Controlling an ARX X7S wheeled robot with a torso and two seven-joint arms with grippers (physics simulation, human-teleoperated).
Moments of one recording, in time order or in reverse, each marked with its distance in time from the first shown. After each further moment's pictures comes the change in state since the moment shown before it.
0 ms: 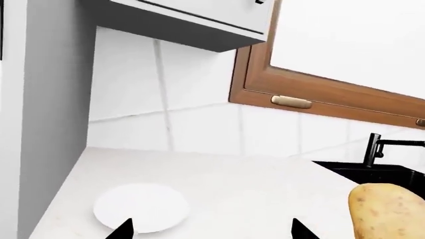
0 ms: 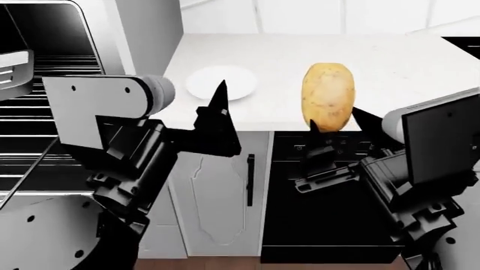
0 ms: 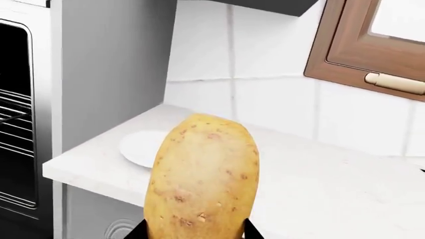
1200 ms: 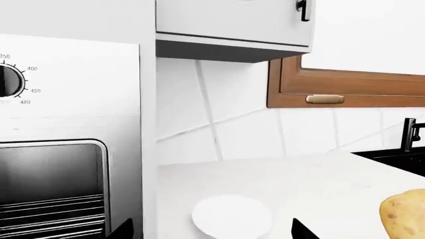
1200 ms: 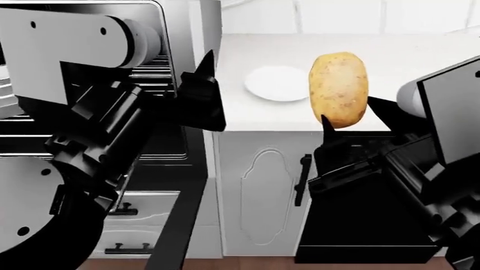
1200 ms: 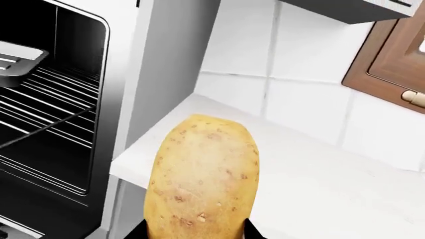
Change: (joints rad) left arm -0.269 -0.106 0.010 -0.069 -0.262 -0.094 -0.134; right arm 0.416 0.075 -0.191 0.080 0.489 0.056 0.279
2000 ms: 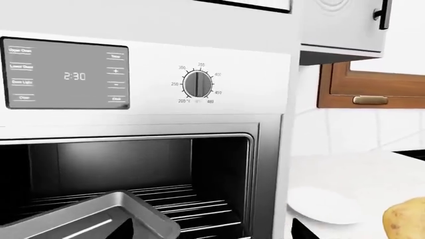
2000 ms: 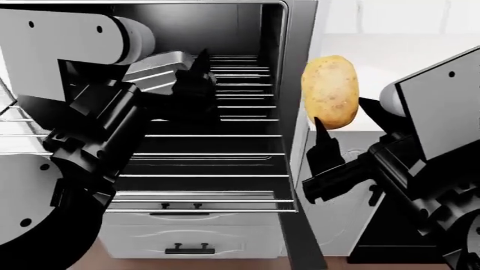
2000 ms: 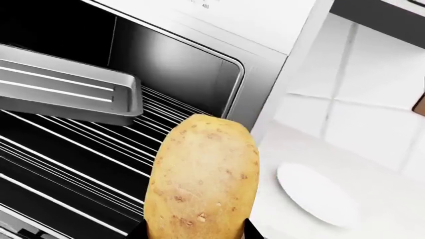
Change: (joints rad) left arm 0.013 -0.018 0.002 -0.013 0.031 0.016 0.025; right arm 0.024 -0.017 -0.049 0.028 -0.031 0.026 -0.033
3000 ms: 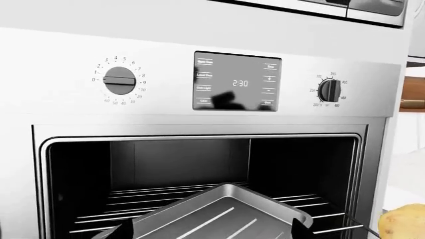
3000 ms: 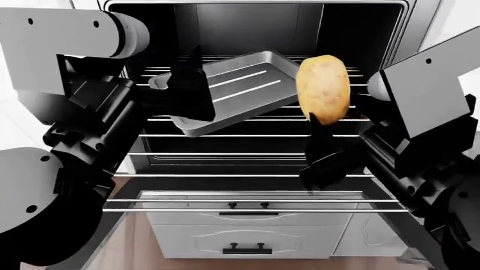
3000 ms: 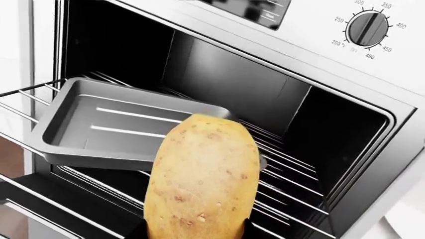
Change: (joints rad) left arm 0.013 -0.012 0.006 -0.025 0.053 0.023 0.041; right arm -0.014 -0.016 -0.010 0.090 -0.111 0.040 -0.148
